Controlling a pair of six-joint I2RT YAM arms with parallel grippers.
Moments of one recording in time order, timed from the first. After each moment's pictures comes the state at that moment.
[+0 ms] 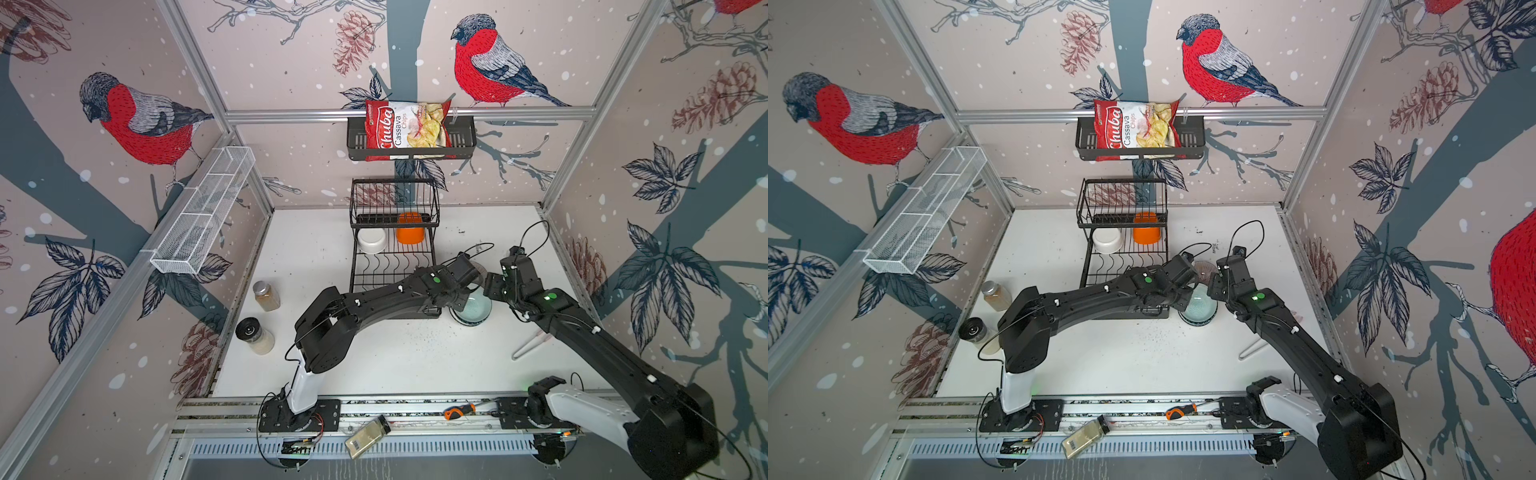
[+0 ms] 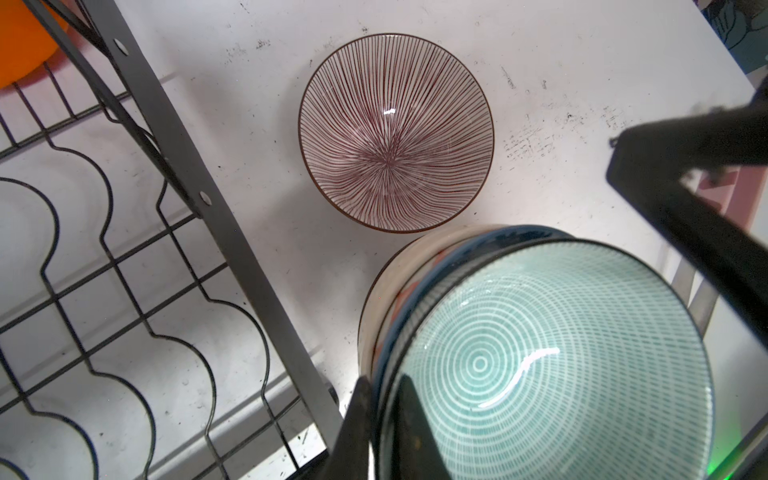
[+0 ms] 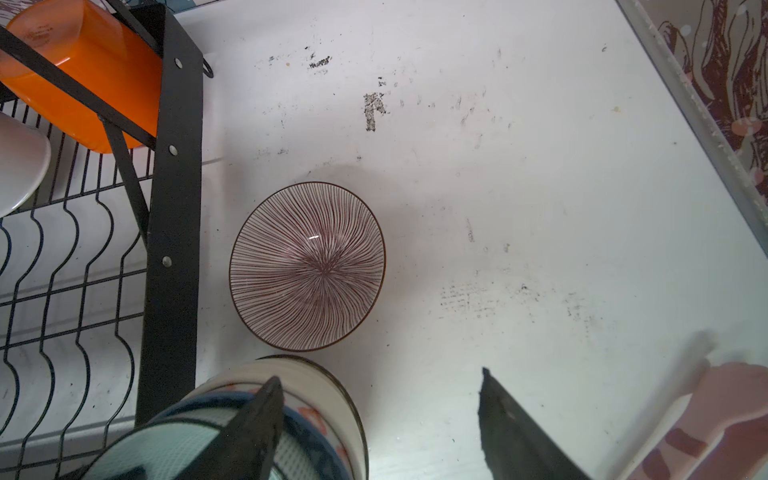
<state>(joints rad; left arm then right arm) -1.05 1.98 1.61 -0.60 -0.16 -0.44 0.43 1.08 0.77 -0.54 0.27 0.45</state>
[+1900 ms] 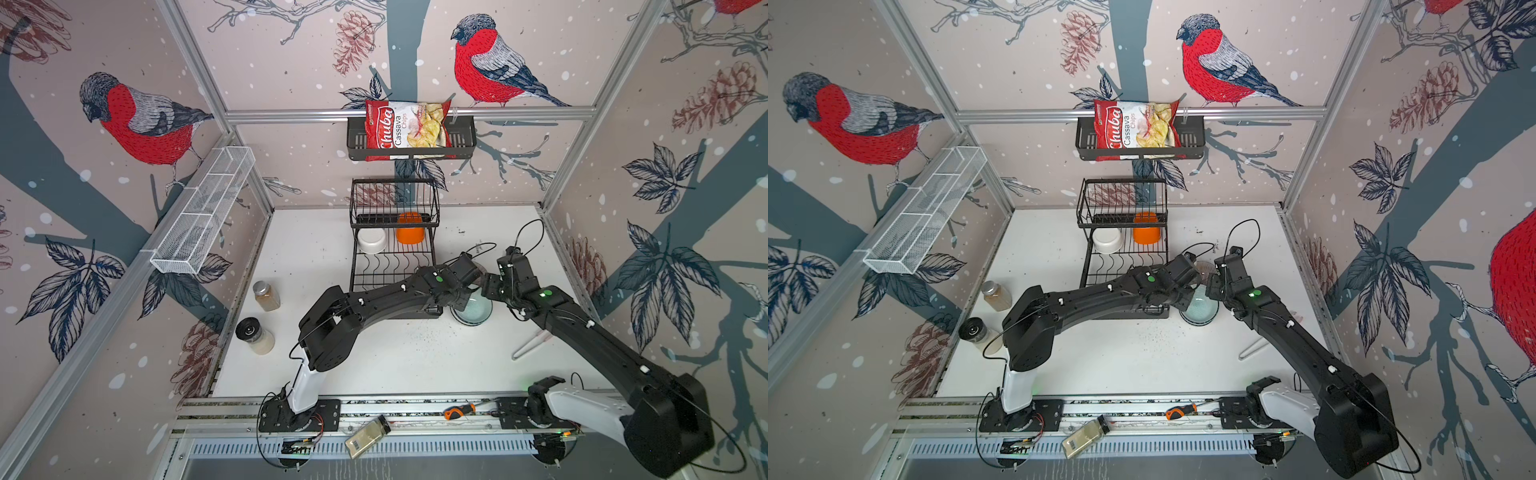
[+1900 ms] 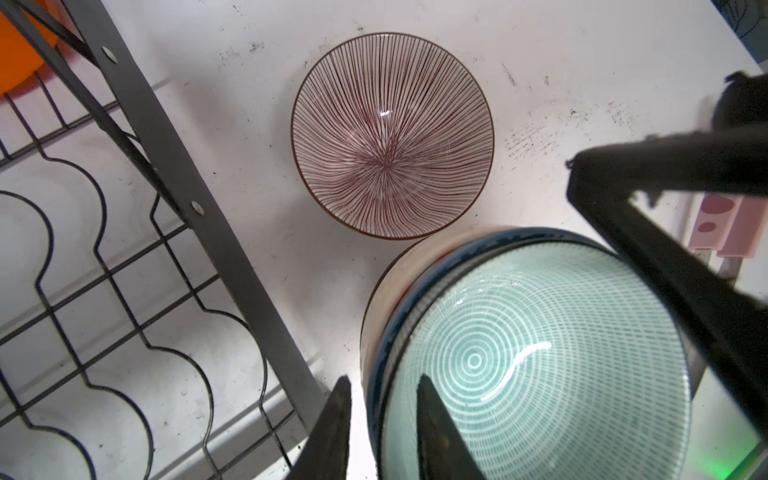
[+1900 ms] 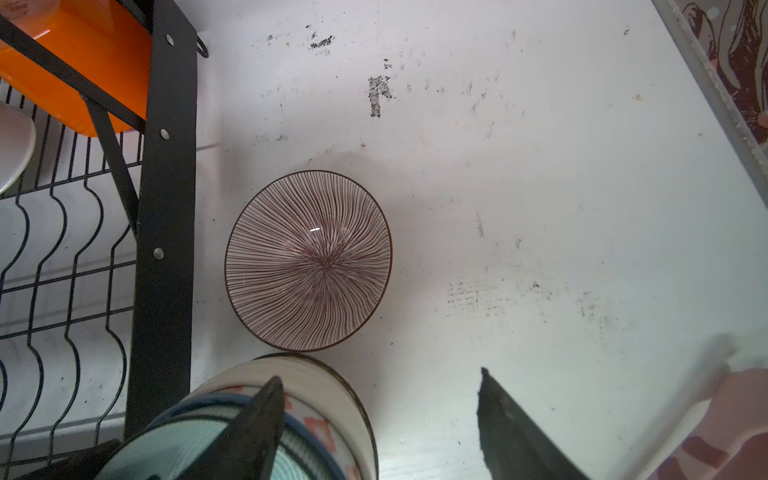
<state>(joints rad) -1.05 2.00 1.65 -0.62 -0.16 -0.43 0.43 1.12 0.77 -0.53 0.26 0.44</state>
